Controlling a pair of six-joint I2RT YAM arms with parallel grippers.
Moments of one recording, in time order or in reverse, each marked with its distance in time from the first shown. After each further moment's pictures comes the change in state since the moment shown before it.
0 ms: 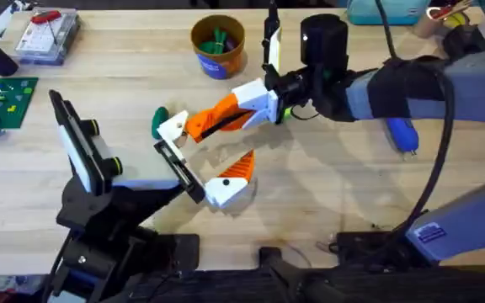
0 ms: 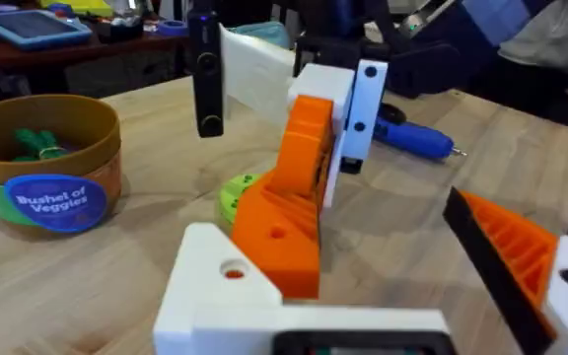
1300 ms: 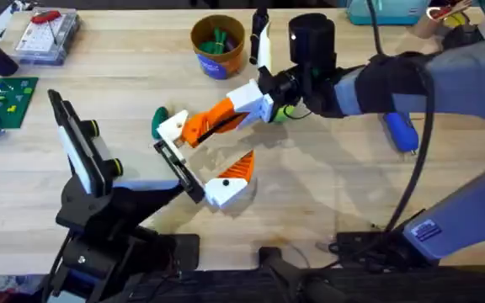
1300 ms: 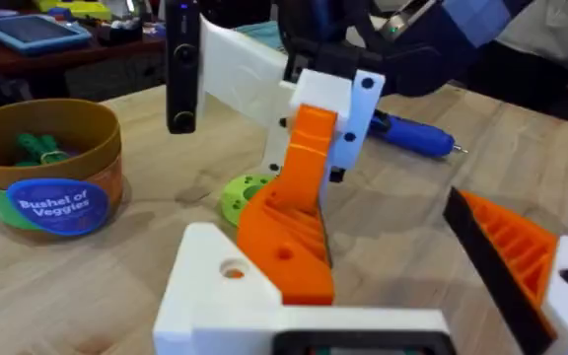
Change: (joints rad) left arm 0.000 0.000 0.000 -0.001 0.007 0.014; right arm 0.029 0.058 0.061 -0.008 -0.062 -0.141
